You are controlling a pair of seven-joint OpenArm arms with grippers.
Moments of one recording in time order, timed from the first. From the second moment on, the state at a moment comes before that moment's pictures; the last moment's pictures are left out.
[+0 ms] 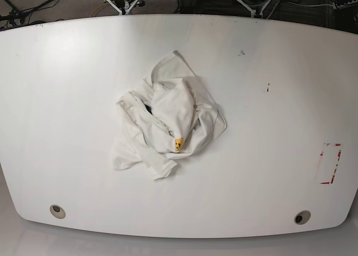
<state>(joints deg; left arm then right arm) 7.0 -5.7 -2.9 11.2 -5.9 -4.0 -4.8 -8.0 4.5 21.5 16.6 -23.2 24.4 8.3</state>
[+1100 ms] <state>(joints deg) 15.2 -5.7 -2.8 12.8 -6.0 -4.0 -14.8 -12.7 3.2 22.0 17.8 -21.2 22.7 11.9</state>
